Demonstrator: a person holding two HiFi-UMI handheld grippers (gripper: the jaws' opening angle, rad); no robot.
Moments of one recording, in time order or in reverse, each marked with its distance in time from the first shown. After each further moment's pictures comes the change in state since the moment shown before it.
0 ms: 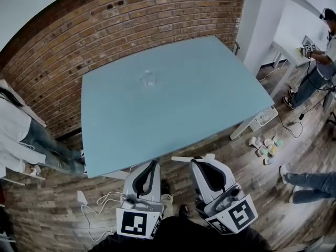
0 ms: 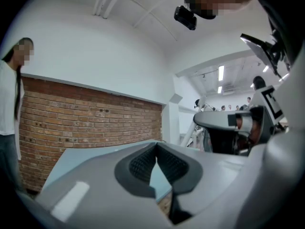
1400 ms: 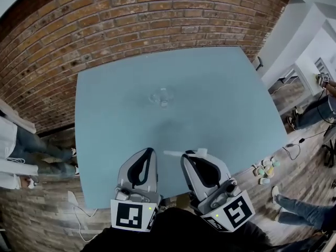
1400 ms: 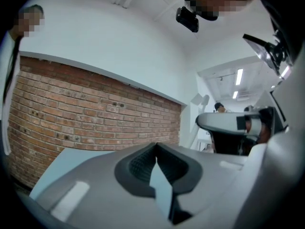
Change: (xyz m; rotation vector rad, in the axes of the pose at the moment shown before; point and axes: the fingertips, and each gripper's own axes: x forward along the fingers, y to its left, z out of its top) left arm 0.185 0.197 0.000 -0.123 -0.011 0.106; right arm 0.263 -0.059 -0.042 -0.028 0.112 0.128
